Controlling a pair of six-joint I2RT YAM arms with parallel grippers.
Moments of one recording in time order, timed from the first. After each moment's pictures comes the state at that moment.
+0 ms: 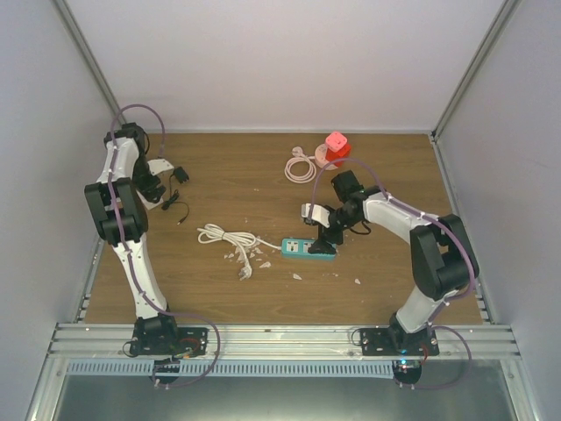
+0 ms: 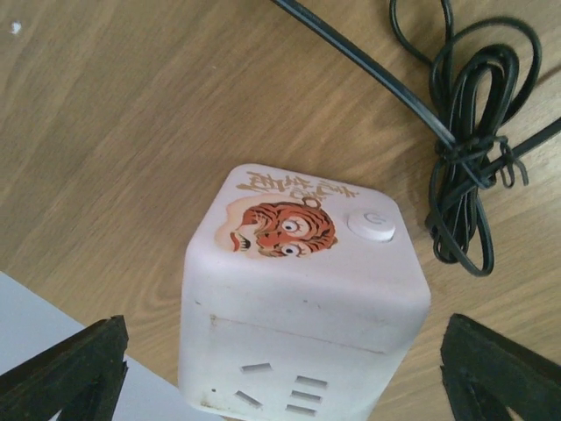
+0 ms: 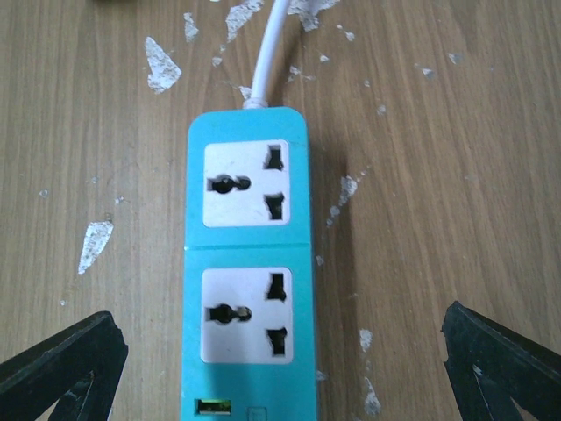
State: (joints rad) left arm 0.26 2.28 2.03 -1.24 -0.13 1.00; right arm 0.39 1.70 1.08 -0.68 -0.60 -0.98
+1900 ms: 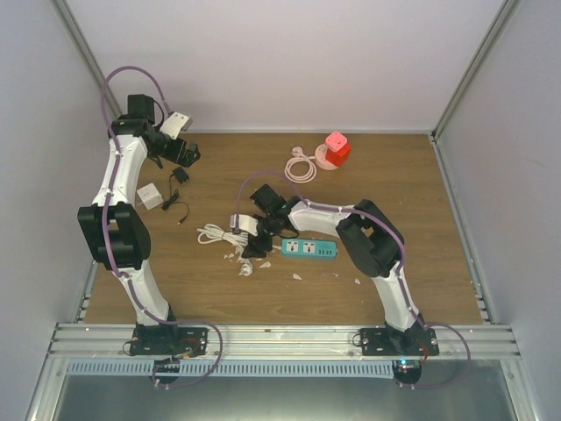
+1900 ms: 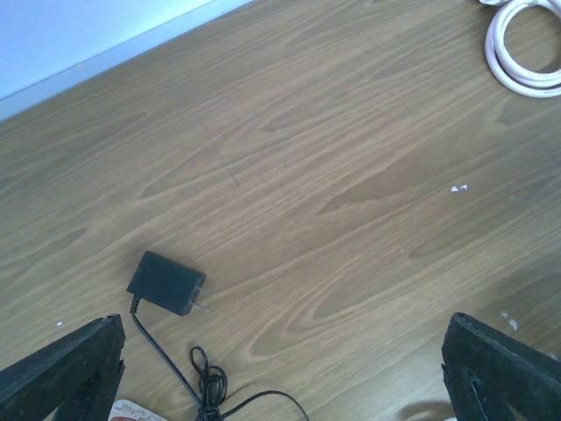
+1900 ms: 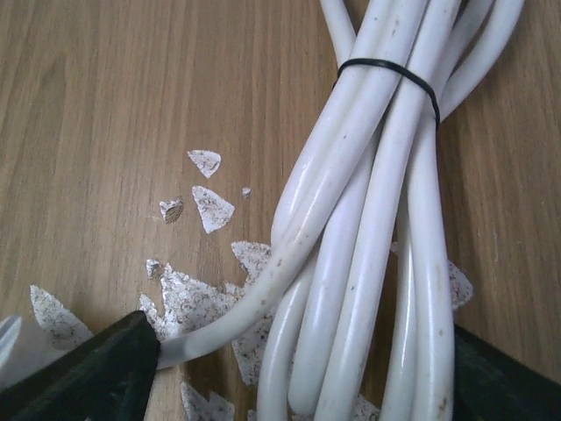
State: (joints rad) left arm 0.10 1.90 1.88 -0.97 0.35 0.48; right arm 0.82 2.15 1.47 -0.40 -0.50 -0.61
